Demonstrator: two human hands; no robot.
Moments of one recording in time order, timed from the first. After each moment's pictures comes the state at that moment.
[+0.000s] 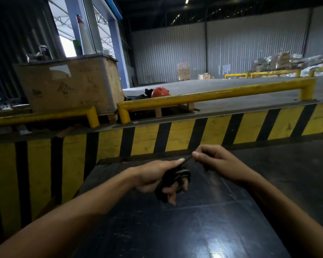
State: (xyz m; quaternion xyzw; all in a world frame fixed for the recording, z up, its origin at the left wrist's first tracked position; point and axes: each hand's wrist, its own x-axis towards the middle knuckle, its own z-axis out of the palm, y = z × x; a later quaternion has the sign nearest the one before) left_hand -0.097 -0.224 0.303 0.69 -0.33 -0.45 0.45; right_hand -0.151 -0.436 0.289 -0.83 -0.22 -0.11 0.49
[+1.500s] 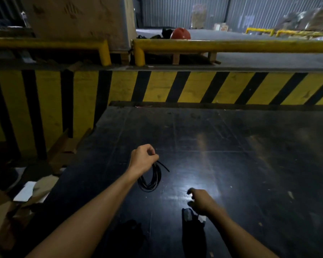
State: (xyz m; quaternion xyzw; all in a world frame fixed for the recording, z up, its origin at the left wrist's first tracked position) left_hand -0.105 -0.080 0.115 0.91 -0.05 0.04 0.42; right_hand -0.188 -0.293 0.009 -0.96 0.03 0.15 0.24
